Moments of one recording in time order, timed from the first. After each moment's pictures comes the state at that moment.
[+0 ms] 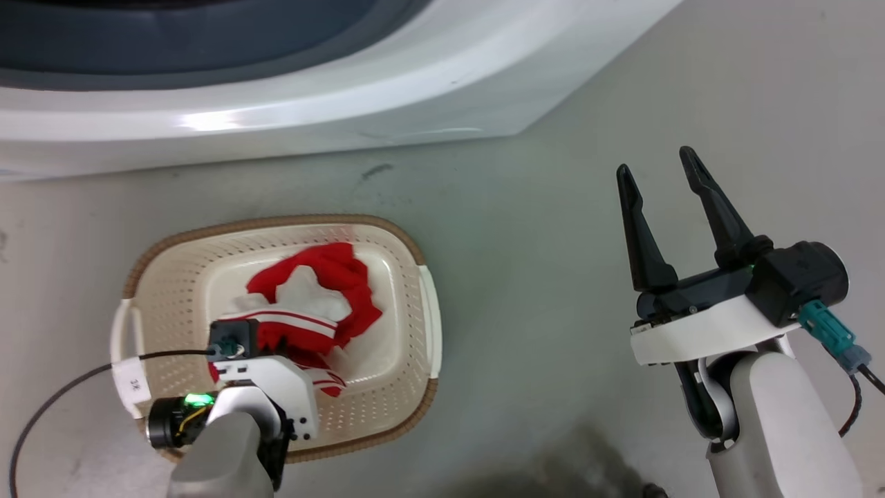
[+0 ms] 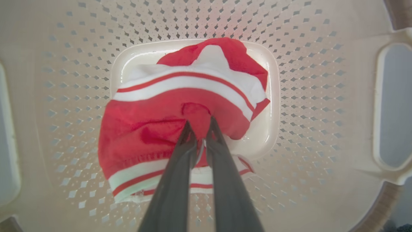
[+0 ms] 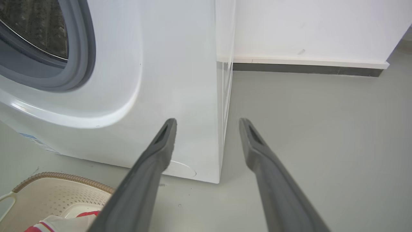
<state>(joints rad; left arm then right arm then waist) -0.59 0.11 -0.18 1.18 -0.30 0.00 -0.22 -0.34 -0.05 0.15 0.08 0.11 0.13 -0.24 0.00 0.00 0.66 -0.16</state>
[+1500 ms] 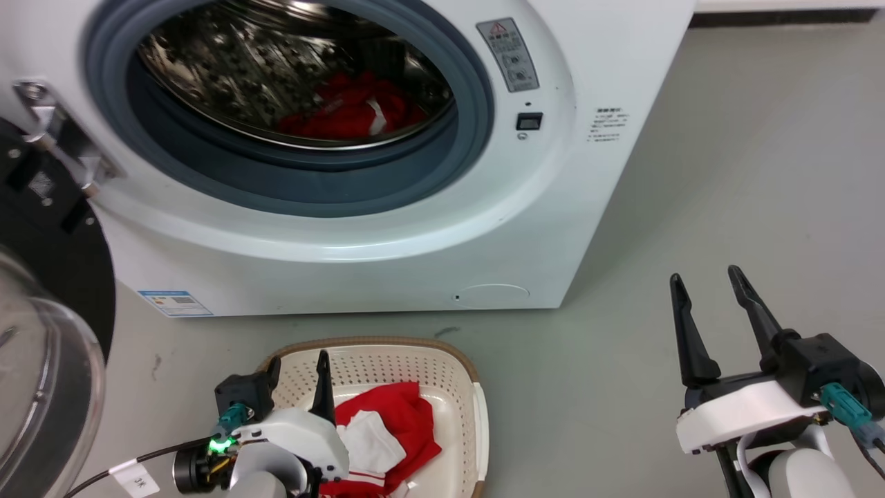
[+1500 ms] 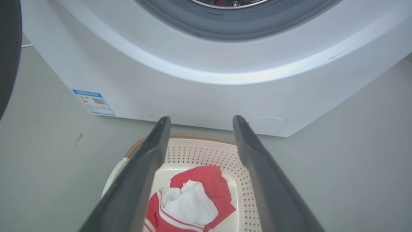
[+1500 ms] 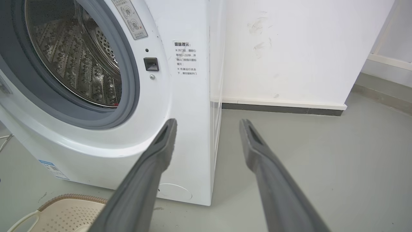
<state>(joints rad) -0.26 0.05 -0.11 0.69 -0.29 0.03 -0.26 -0.10 -0.05 0.01 0.08 0.05 0.13 -0.18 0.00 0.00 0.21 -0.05</state>
